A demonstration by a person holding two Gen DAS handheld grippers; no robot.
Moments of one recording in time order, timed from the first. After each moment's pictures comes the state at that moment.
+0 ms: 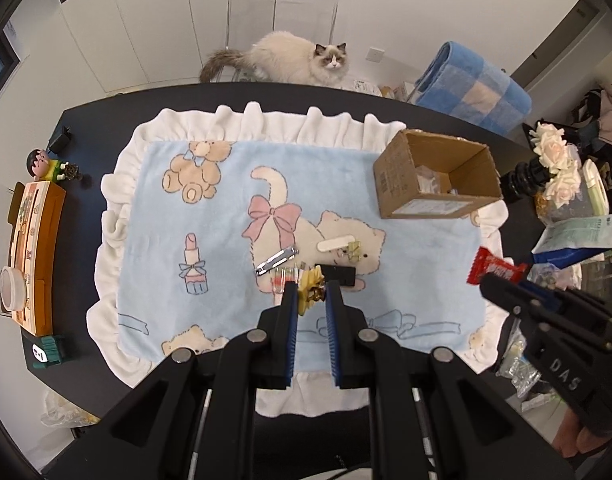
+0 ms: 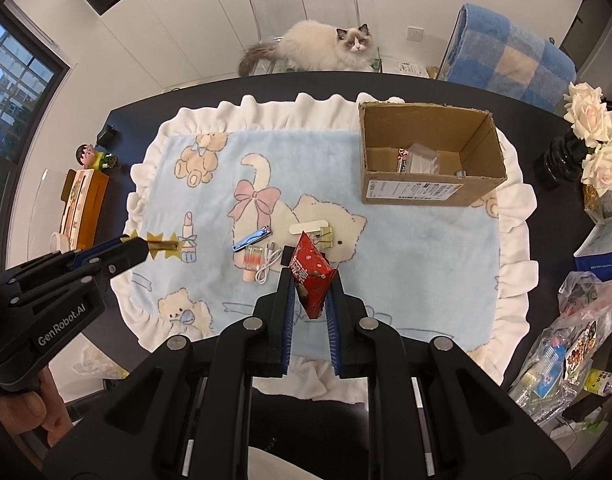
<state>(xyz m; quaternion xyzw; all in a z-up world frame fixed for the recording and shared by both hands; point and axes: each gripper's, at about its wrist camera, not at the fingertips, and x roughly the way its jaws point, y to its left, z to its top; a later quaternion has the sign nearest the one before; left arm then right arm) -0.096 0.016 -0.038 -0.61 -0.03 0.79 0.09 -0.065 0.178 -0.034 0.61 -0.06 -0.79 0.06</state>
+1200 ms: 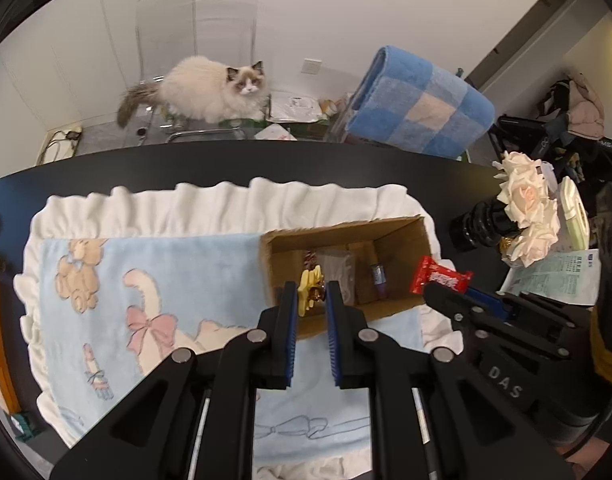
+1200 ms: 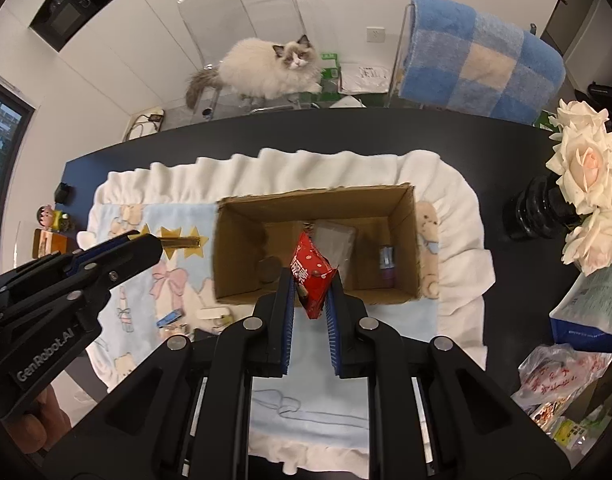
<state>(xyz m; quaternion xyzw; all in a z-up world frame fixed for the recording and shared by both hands) -0.234 0.179 -0.062 -0.59 -0.03 0.78 0.17 -0.200 0.333 -0.075 0.62 -0.09 -0.78 0.02</state>
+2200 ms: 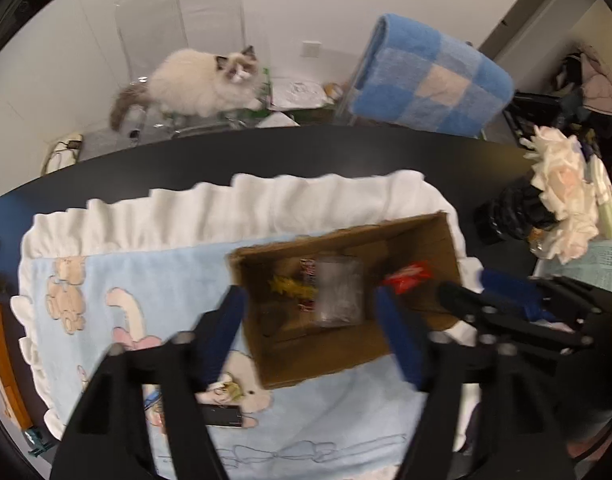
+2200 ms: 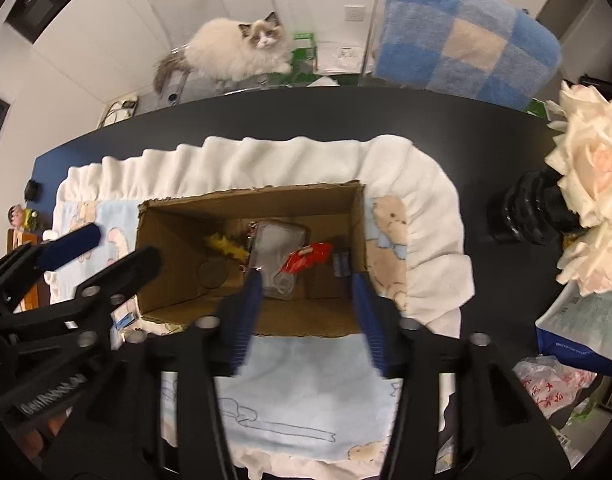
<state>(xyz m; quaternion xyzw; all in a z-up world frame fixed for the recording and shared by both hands) -0.254 0.215 -0.108 -0.61 0.01 0.78 0.15 -0.218 0.374 -0.121 0.64 -0.07 -0.76 -0.01</state>
